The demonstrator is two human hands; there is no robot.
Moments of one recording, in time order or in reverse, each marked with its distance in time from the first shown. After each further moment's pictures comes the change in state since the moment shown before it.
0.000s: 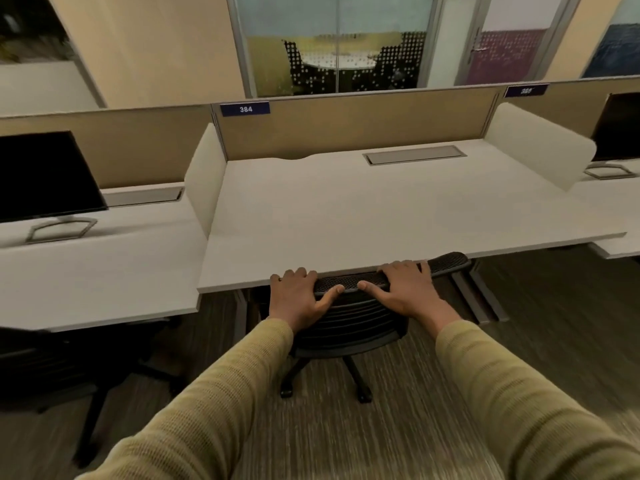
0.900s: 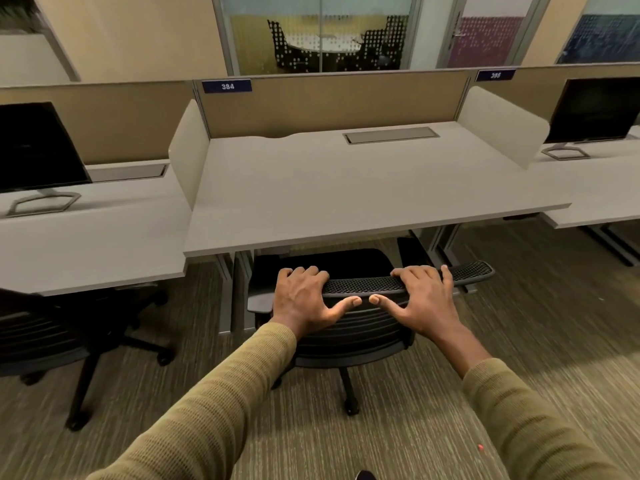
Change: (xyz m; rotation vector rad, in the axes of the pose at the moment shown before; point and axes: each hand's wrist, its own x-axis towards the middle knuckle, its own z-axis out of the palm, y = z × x) left_hand -0.110 0.078 -0.011 0.036 0.114 0.163; right_hand -0.169 0.044 0.005 0.017 0.262 0.032
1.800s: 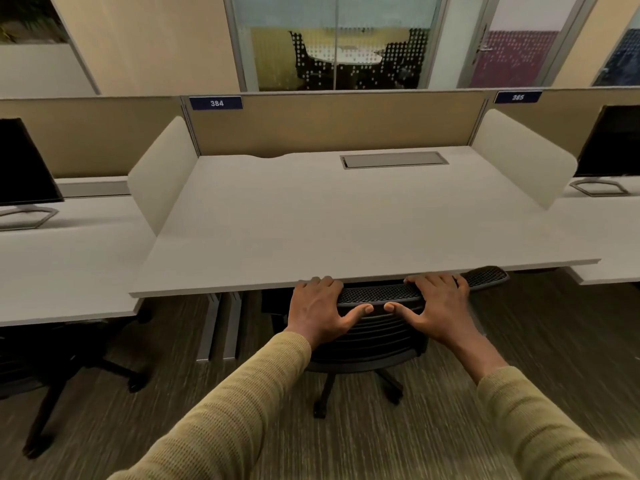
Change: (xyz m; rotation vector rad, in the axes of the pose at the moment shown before) left_hand 0.188 0.087 0.054 -0.040 -0.068 -0.080; right_hand 0.171 0.165 0.011 0.004 0.042 -0.063
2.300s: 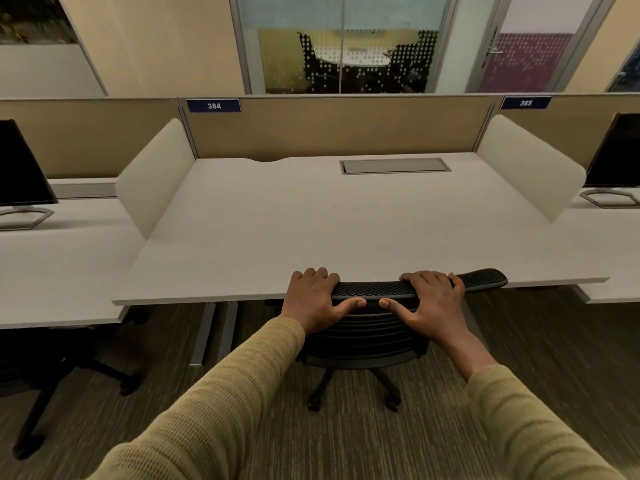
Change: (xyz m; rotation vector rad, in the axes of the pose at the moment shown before) left_hand 0.062 0.005 0.007 0.035 -0.121 -0.004; right_hand 0.044 0.029 0.005 0.044 -0.031 0.019
